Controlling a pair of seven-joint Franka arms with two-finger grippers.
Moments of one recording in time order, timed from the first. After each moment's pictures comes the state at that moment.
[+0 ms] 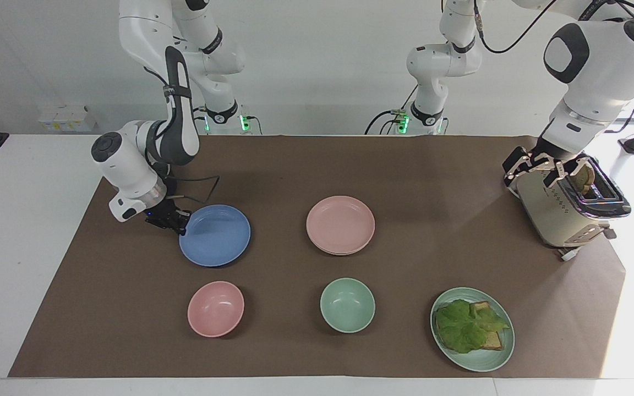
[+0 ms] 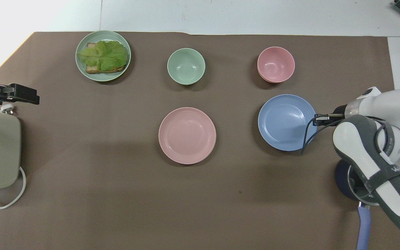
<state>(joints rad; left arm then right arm) 0.01 0.06 -0.02 -1.63 -0.03 1.75 0.05 -0.03 0.15 -0.02 -2.08 0.25 2.27 -0.16</state>
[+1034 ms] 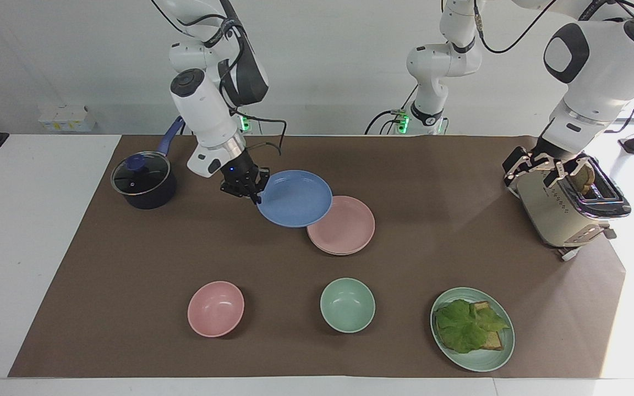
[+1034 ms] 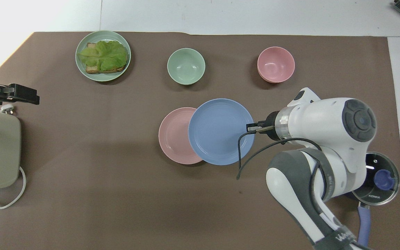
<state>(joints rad) 0.01 0.06 -0.02 -1.63 -0.03 1.75 0.05 0.14 0.04 0.20 -2.07 0.27 2.29 0.07</state>
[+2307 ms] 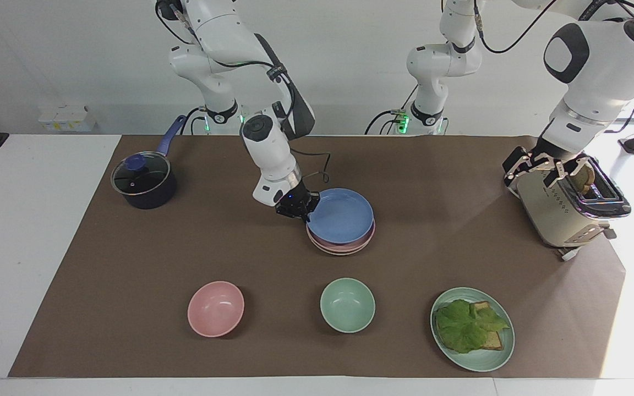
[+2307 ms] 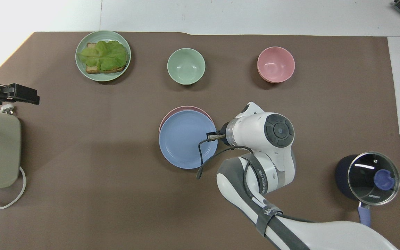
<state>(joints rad) 0.01 0.06 -0.02 -1.63 -0.03 1.75 0.05 0.29 0.26 0.20 -2.06 0.27 2.52 0.13</state>
